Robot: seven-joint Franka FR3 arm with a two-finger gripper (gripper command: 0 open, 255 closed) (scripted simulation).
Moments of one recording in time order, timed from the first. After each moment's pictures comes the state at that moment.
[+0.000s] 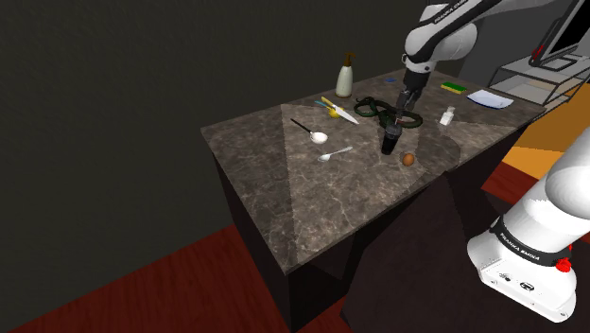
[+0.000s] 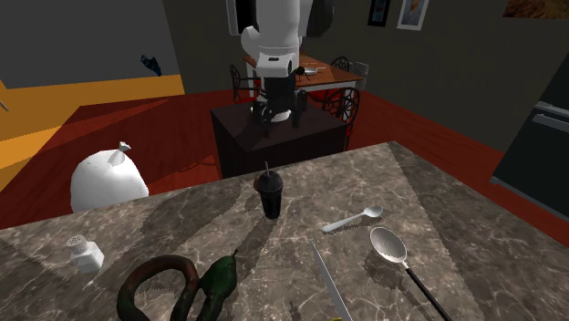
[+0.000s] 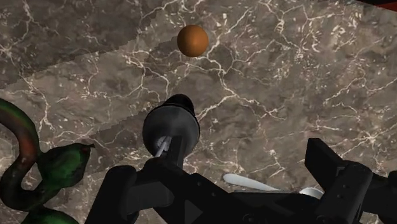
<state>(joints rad) -0.12 0.04 -0.32 -2.32 0.04 2.33 -0.57</state>
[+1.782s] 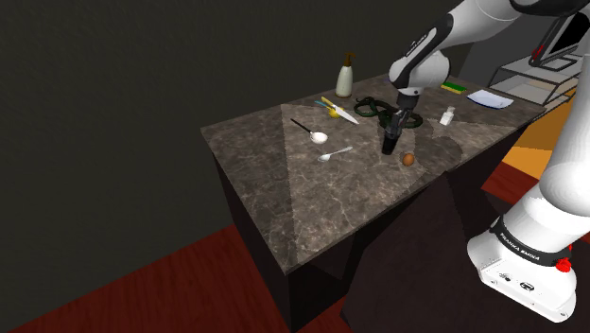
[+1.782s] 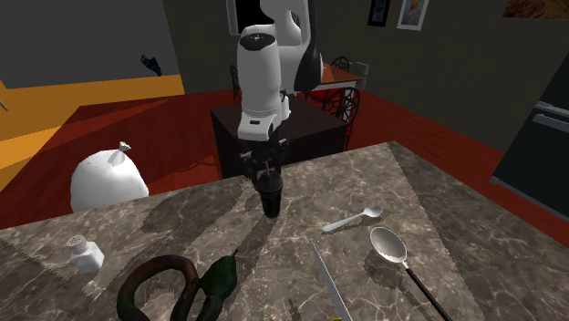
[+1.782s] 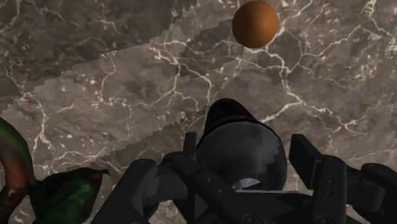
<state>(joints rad) -0.22 0.41 -0.30 -2.14 0.20 2.47 -0.75</state>
